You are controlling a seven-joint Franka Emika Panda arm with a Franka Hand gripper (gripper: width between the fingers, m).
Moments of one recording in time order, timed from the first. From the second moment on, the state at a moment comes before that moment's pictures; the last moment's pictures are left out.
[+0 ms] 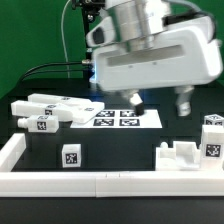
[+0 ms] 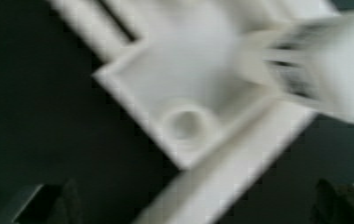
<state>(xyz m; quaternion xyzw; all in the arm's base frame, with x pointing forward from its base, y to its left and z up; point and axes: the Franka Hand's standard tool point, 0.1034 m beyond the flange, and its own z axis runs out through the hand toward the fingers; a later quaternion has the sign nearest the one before) 0.560 0.018 0.094 -0.94 0.32 -0.01 0.12</state>
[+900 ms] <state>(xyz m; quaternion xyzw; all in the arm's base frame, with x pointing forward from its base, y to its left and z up) 0.524 -0.040 0.093 -0.99 -0.11 -0.06 0.06</state>
